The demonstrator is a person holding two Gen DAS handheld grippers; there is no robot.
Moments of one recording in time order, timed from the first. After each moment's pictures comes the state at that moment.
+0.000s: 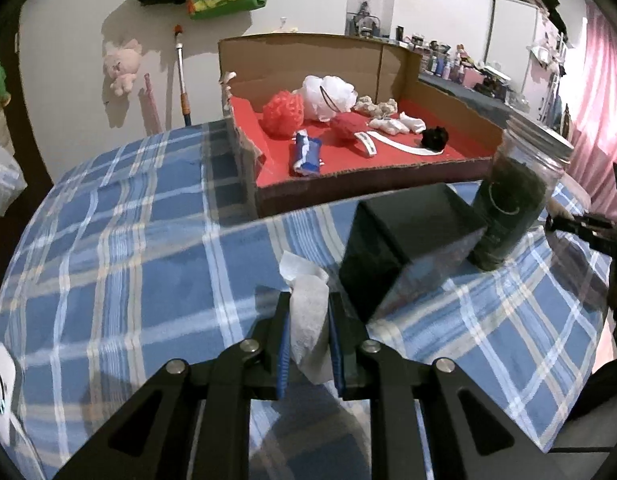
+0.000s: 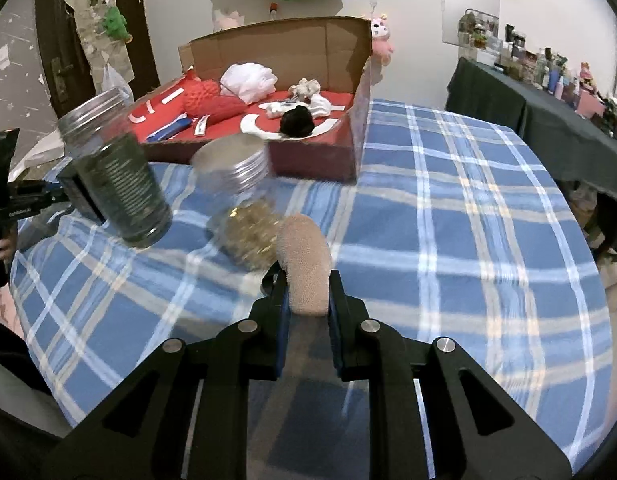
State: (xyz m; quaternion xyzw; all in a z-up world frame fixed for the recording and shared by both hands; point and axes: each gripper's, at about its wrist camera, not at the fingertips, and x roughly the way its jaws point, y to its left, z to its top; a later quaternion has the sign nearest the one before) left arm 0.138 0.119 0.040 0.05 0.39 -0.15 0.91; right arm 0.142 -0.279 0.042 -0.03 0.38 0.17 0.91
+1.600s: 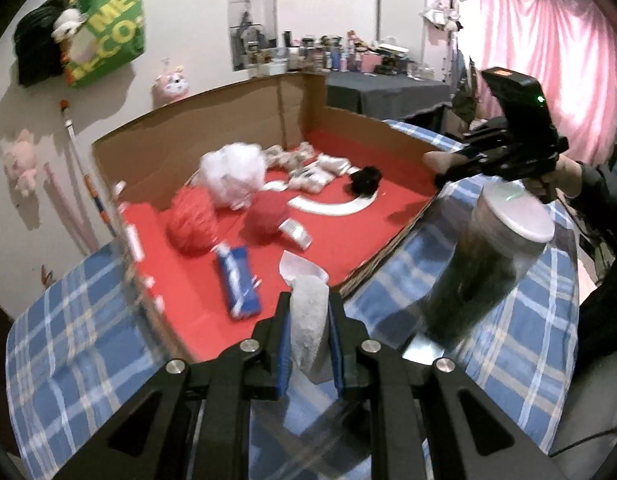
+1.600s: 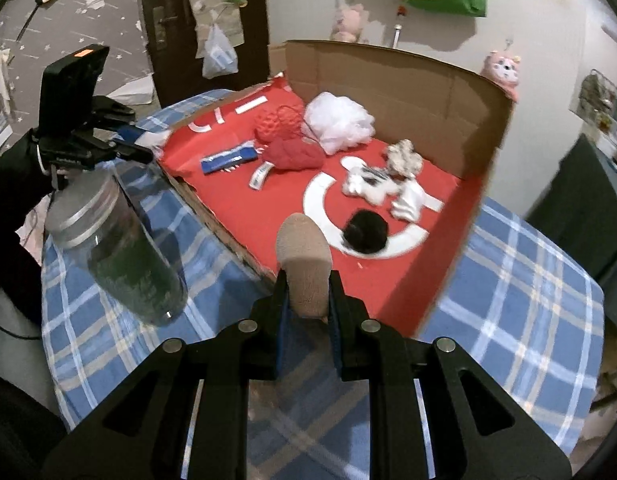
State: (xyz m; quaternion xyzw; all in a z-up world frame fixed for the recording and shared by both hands) left arm 0.225 0.067 0.096 0.15 0.35 -0.33 0.86; right arm 0.266 -0.231 0.092 -0.13 0.37 0.37 0.84
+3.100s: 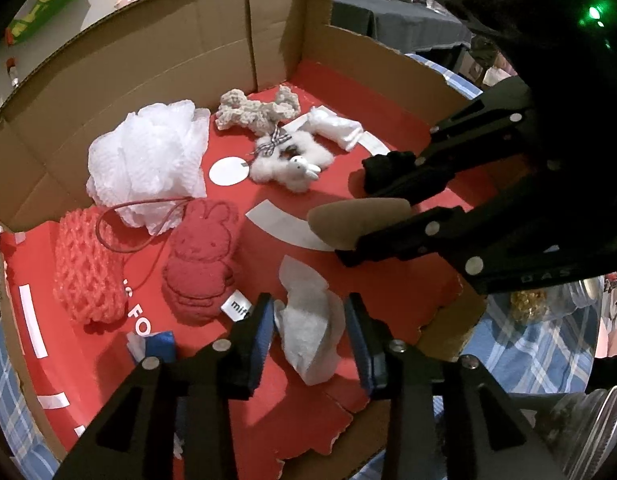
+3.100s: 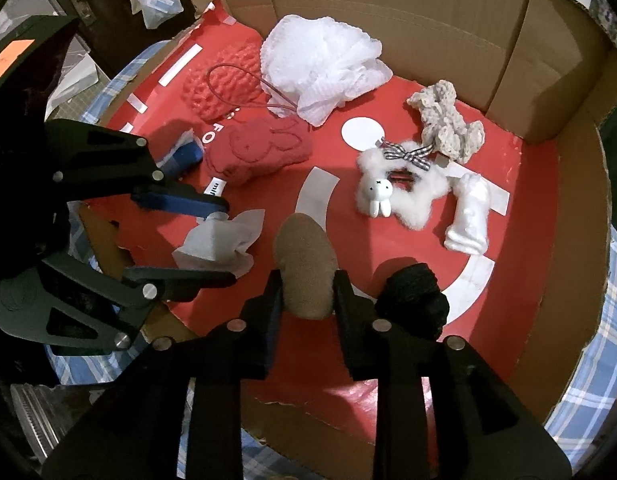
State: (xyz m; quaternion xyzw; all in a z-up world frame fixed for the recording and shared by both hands) left arm 0.340 -0.039 0.053 0.17 0.51 -0.30 0.79; right arm 0.377 -0.140 0.058 -0.11 0.55 0.31 0.77
